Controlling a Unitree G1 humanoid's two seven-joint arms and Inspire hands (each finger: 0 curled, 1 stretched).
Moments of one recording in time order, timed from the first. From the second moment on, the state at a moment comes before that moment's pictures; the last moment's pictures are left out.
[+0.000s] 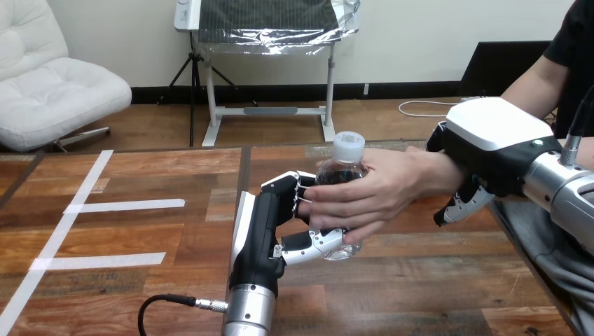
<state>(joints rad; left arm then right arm) -0.15 -0.05 -0.31 0.58 0.16 -0.60 0.31 -0.40 -0.83 0.25 0.04 -0.69 -0.06 0.39</state>
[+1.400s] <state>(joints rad) -0.17 -0.05 -0.36 0.58 0.18 -0.57 0.32 -0.40 -0.83 0.25 0.06 -0.75 -0.07 0.38</state>
